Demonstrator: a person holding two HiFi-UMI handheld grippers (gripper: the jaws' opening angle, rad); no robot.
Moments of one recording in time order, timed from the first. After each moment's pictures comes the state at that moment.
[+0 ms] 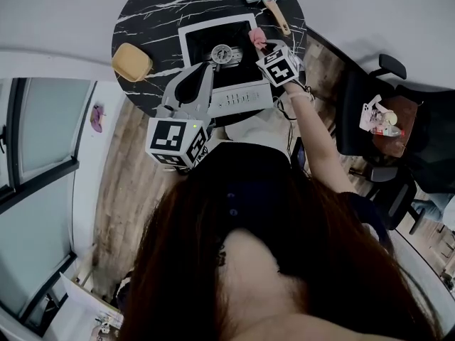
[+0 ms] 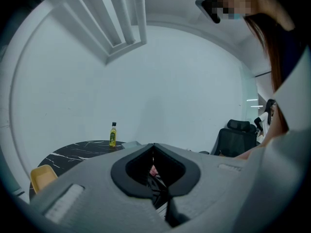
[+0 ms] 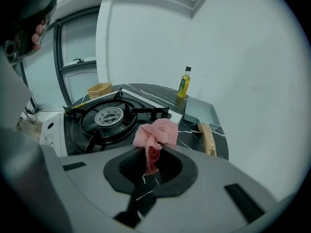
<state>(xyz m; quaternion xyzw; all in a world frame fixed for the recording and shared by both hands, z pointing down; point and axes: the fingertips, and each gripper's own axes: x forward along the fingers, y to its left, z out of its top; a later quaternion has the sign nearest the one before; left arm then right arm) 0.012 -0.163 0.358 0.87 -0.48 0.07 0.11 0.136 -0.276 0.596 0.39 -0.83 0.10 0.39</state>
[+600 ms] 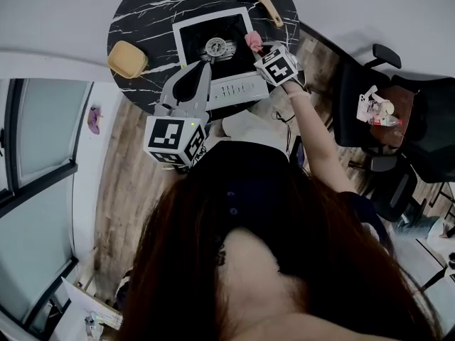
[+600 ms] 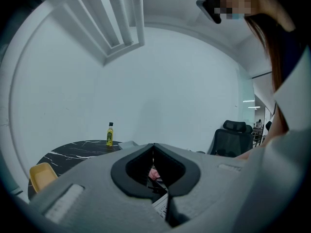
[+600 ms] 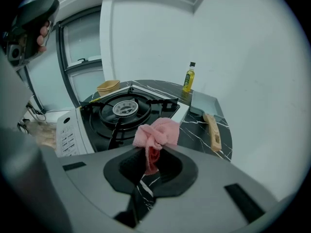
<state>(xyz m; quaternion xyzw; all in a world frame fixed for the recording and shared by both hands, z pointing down) 0.019 -0.138 0.354 0.88 -0.47 0.06 0.11 0.140 -0.236 0.600 0.36 -0.83 0.13 0.40</state>
